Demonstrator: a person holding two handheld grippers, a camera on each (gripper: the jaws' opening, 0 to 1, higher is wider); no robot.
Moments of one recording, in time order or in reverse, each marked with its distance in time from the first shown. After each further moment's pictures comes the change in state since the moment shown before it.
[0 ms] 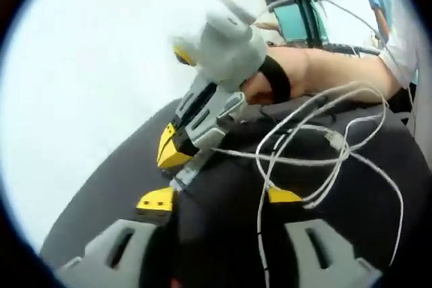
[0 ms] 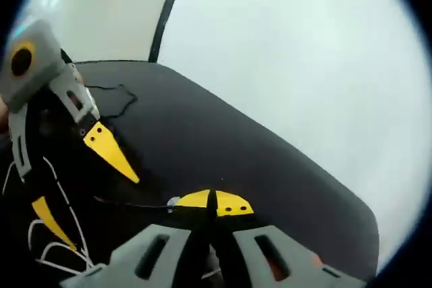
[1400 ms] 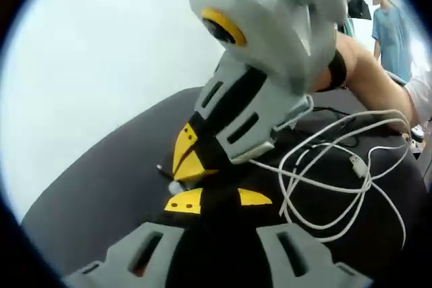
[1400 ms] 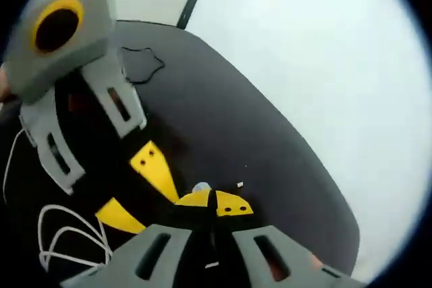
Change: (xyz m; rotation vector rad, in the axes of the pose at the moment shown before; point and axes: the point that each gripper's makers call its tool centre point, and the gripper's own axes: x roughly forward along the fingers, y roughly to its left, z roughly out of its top) left arm 0.031 0.009 -0.015 -0.140 0.085 0.041; right arm 0.000 0.023 -0.014 -0.102 0.203 0.079
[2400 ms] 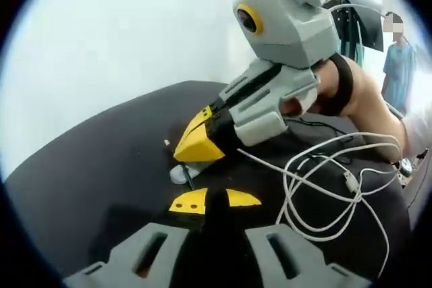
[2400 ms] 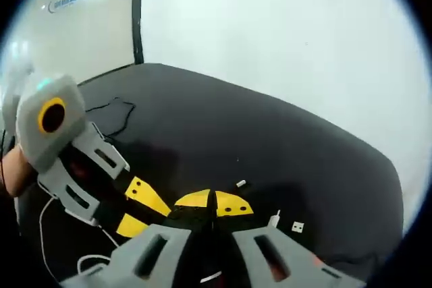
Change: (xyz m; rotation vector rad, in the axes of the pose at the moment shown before) left arm -0.011 0.010 -0.005 -0.189 -0.030 -0.041; right arm -0.004 -0.004 0.004 0.368 -0.048 0.009
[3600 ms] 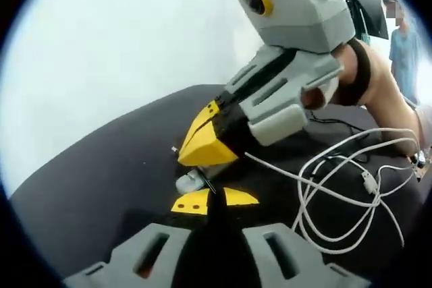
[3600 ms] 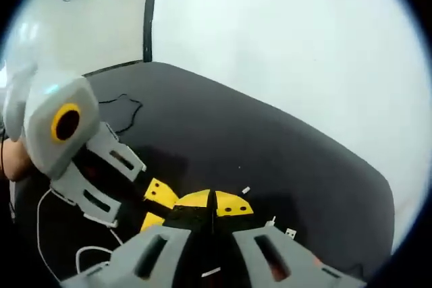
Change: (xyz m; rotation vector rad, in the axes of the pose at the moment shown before) left arm 0.012 0.011 0.007 0.053 -0.019 0.108; right arm -0.011 0.010 0.009 -0.112 -0.020 0.040
